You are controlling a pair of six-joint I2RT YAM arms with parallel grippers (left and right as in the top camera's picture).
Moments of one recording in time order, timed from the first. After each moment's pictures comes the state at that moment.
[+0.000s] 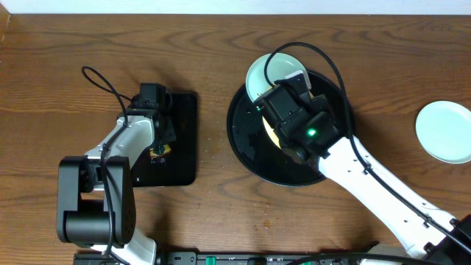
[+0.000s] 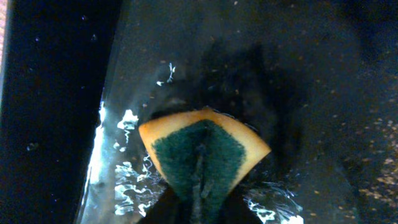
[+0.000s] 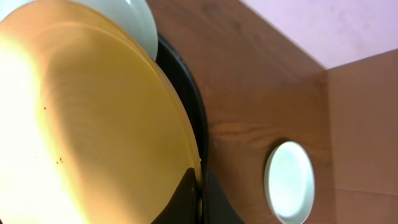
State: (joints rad) left arm -0.03 1.77 0.96 -0.53 -0.20 -0.32; right arm 0.70 1.53 1.29 -0.89 0.79 0.19
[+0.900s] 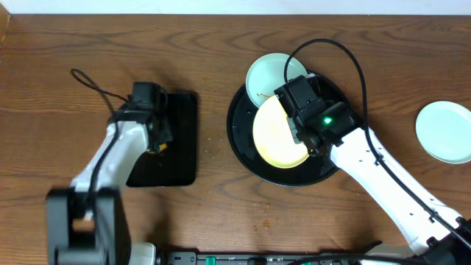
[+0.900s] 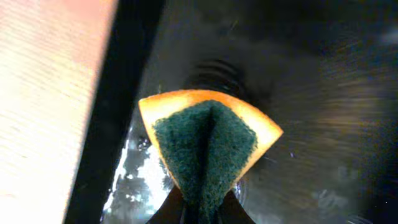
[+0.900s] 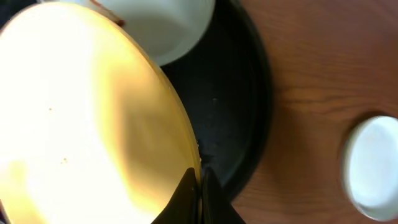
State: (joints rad) left arm -0.02 1.57 0.96 -0.63 -0.16 -0.33; right arm 0.58 1.53 1.29 -0.95 0.44 0.23
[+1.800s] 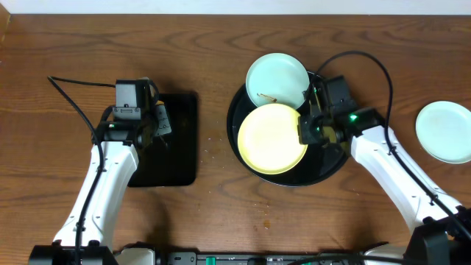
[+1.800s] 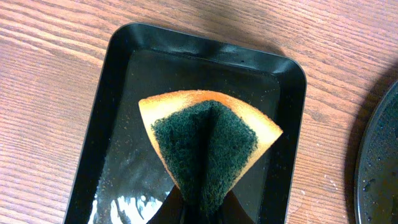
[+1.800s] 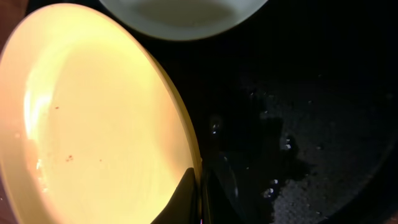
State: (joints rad) left arm -0.02 1.38 0.96 -0.59 -0.03 -0.25; right arm 0.34 1.53 1.06 -0.68 -0.10 0.24
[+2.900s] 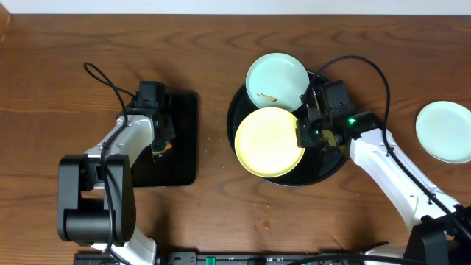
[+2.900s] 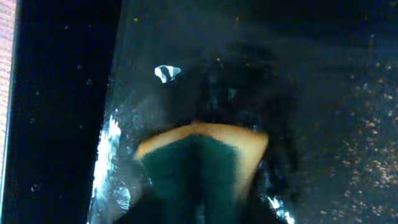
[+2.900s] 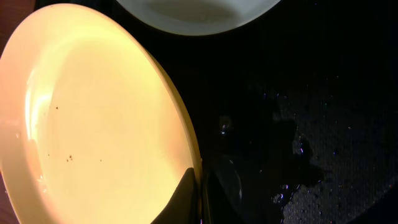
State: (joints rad) left arm -0.02 1.77 0.97 -0.47 -0.20 -0.25; right arm 0.34 1.53 1.03 -0.65 -0.14 0.22
